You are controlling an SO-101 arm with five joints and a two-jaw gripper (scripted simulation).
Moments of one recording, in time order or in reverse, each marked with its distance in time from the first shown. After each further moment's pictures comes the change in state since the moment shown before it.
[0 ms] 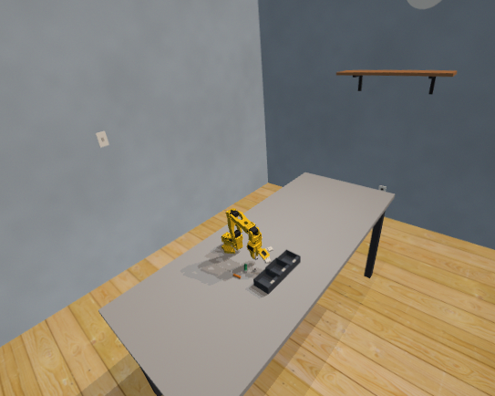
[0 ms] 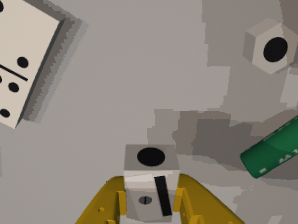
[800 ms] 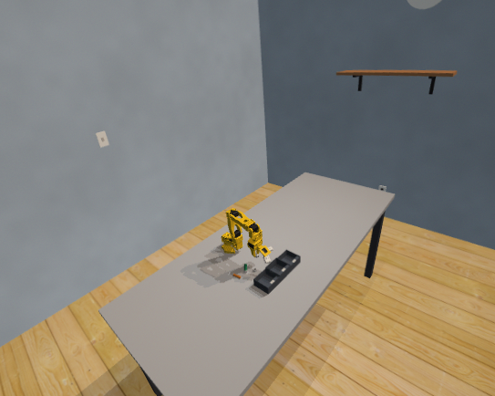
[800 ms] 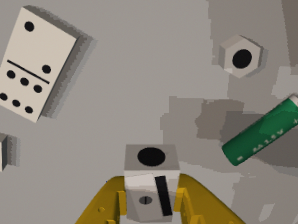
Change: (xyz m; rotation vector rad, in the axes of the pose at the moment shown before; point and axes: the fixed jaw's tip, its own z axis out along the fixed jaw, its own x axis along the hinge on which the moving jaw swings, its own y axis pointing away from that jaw) arm -0.008 -0.001 -0.020 0.000 -0.034 0.000
